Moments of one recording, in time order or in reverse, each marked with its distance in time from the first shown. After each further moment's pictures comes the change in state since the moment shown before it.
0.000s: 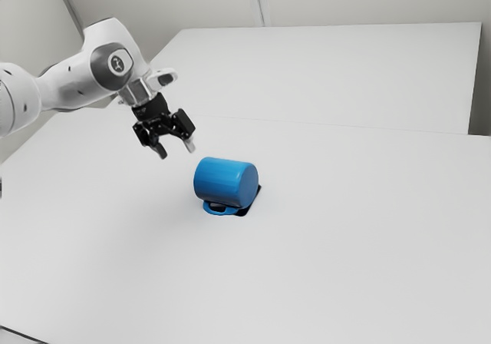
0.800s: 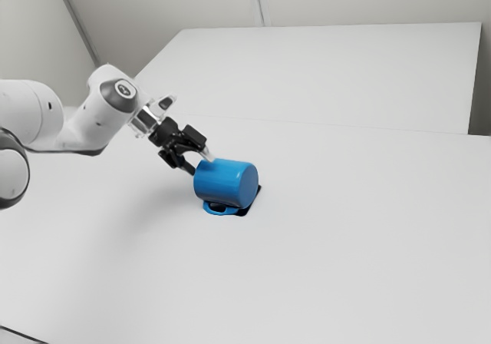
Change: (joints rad) arm 0.068 0.189 -0.001 -0.006 -0.394 0.100 0.359
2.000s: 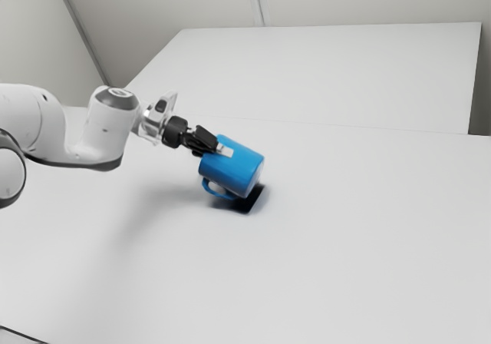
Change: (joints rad) arm 0.043 -0.010 -0.054 -0.053 -0.401 -0.112 0.437
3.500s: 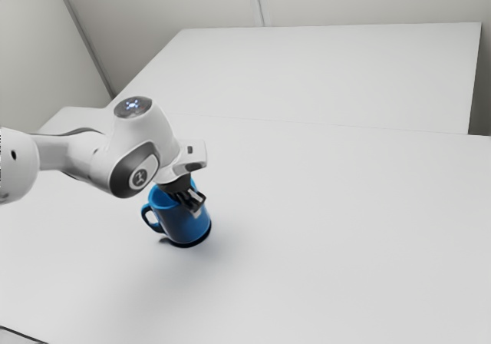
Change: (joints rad) arm -0.257 -0.490 -0.031 -0.607 1.155 0.654 -0.865
